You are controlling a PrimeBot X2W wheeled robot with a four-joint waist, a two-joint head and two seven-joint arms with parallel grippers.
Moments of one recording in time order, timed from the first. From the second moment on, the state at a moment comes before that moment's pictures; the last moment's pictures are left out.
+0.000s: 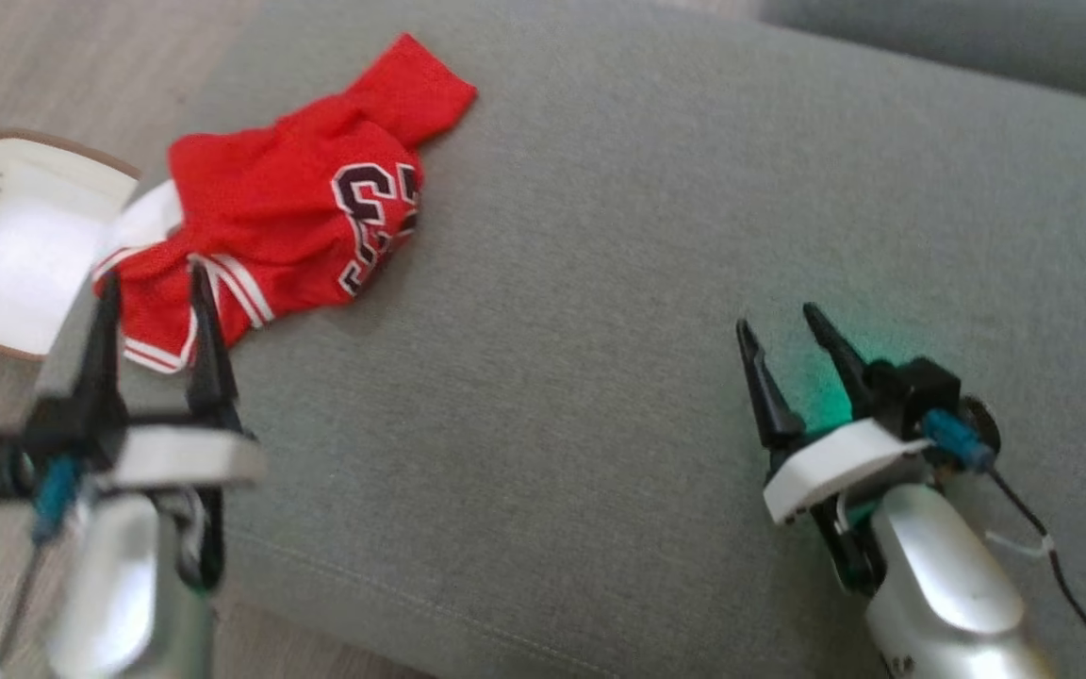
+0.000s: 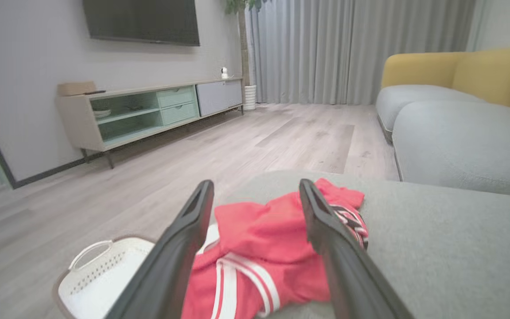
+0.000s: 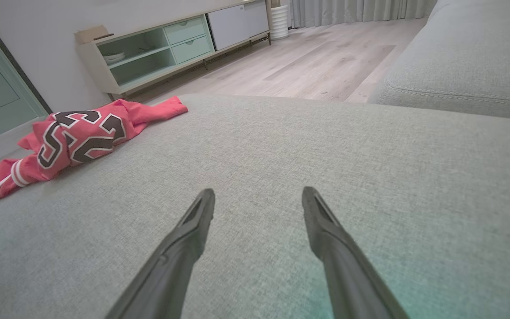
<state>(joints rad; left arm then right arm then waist) -0.26 0.08 0.04 0.35 -0.12 -0.03 -0.26 -0.33 -0.05 0.22 0.62 0.15 0.13 -0.25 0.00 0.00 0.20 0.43</state>
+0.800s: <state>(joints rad) -0.80 0.27 -0.03 1.09 -0.28 -0.13 -0.07 -0.47 -0.07 0.28 0.45 0.13 0.13 -0.26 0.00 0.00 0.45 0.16</state>
